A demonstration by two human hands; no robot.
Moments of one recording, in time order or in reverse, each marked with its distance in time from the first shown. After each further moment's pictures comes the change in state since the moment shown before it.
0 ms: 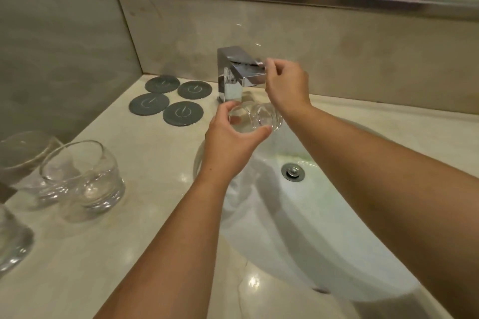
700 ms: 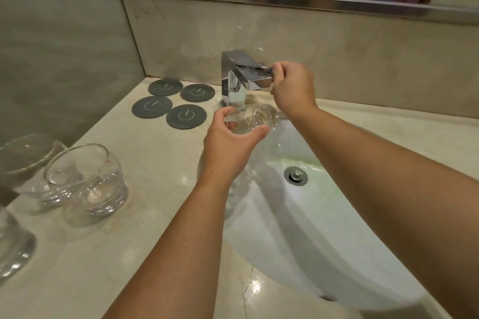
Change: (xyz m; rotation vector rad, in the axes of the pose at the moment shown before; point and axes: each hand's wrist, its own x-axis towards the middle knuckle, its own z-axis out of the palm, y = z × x) left_hand 0.009 -0.011 -0.003 -0.019 0.027 -0.119; right_hand 0.013 0.010 0.004 -0.040 -0.015 -0.032
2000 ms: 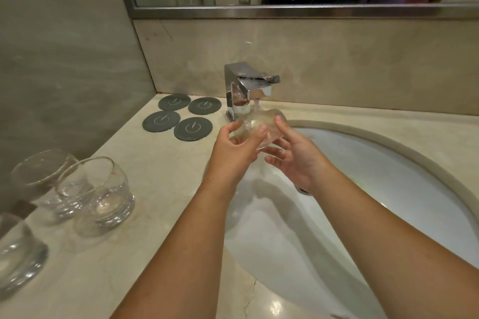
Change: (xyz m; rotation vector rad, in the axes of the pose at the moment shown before) left_hand 0.003 -0.003 0.005 -0.290 -0.143 -0.105; right_hand -0.099 0.031 -0.011 1.000 -0.453 0.656
